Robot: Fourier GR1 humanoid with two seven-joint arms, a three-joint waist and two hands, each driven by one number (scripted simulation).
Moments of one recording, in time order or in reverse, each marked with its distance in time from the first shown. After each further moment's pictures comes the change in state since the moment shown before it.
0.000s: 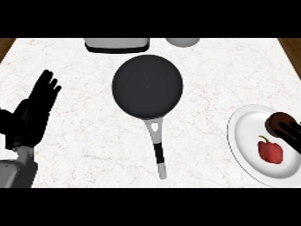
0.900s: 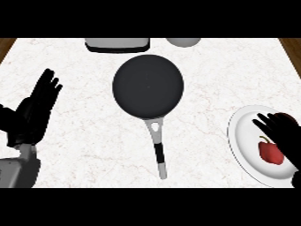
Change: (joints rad) left arm -0.015 -0.061 0.062 0.017 -0.062 -0.062 0.014; right arm -0.157 0.222 0.069 0.181 0.229 0.037 0.042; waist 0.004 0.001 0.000
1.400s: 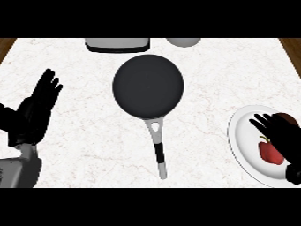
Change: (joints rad) left arm -0.002 -0.028 0.025 -0.001 -0.032 -0.025 0.008; right arm -0.060 0.056 -0.012 0.207 0.092 -0.085 -0.072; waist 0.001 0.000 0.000
